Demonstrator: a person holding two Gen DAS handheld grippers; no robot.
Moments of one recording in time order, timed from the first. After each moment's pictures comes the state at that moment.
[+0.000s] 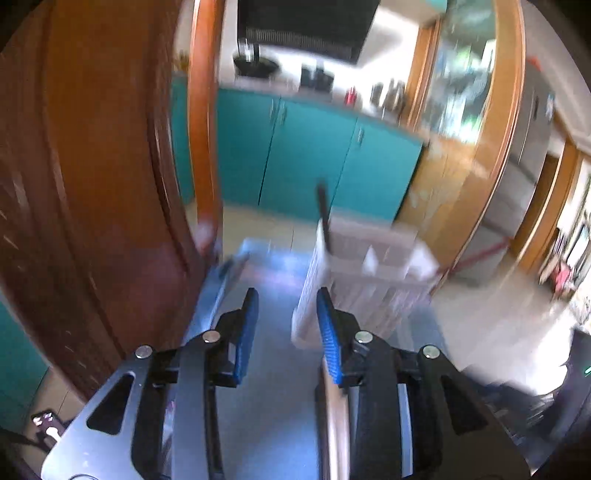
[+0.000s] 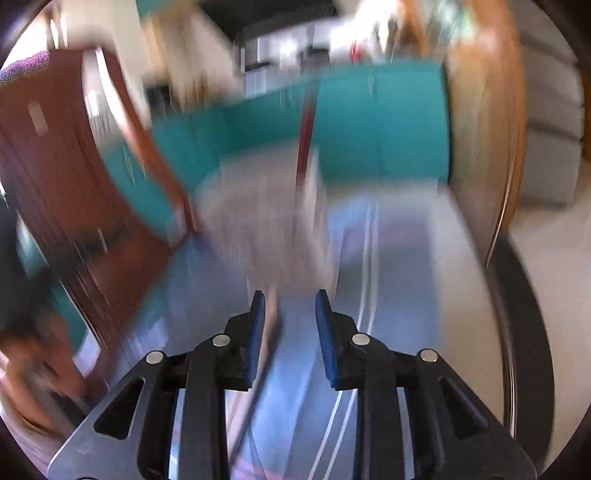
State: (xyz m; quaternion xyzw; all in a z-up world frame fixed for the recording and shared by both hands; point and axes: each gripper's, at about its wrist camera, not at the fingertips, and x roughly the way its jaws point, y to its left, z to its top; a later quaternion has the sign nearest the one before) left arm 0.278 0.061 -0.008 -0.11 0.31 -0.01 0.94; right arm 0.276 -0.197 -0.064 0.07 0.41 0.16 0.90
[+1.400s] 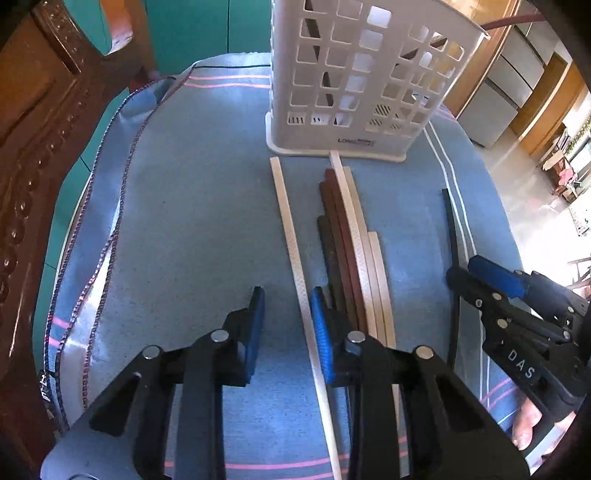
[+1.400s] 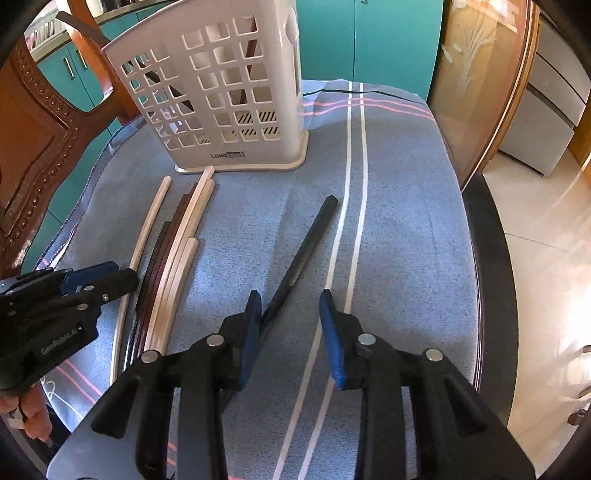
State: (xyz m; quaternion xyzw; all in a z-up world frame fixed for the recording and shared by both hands) left arm 0.298 0.015 -0.135 -0.03 0.54 -0.07 0.84; right arm 0.299 -0.183 -0.137 0.01 0.52 0.08 0.85
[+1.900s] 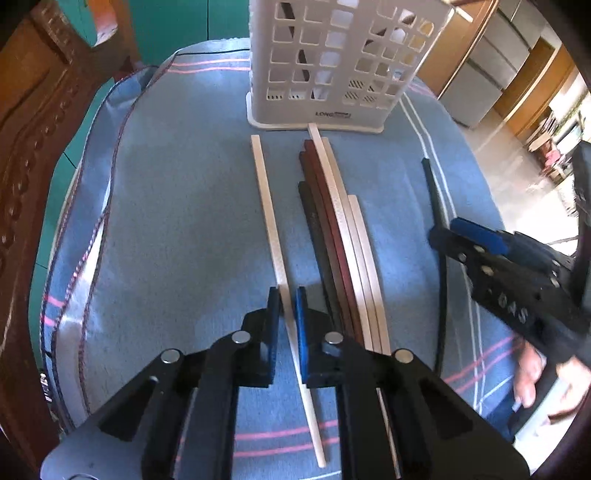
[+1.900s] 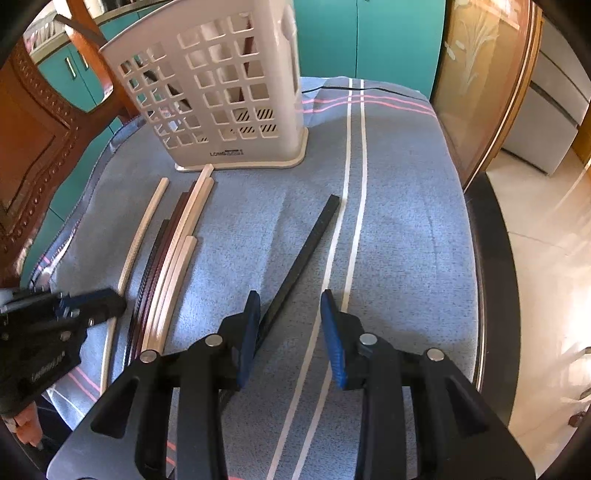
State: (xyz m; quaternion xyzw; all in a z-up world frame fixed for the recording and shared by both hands) left arm 0.281 0.018 -0.134 -0.03 0.56 -0.11 0.82; right arm 0.301 -0.190 -0.140 0.02 0.52 0.08 0.85
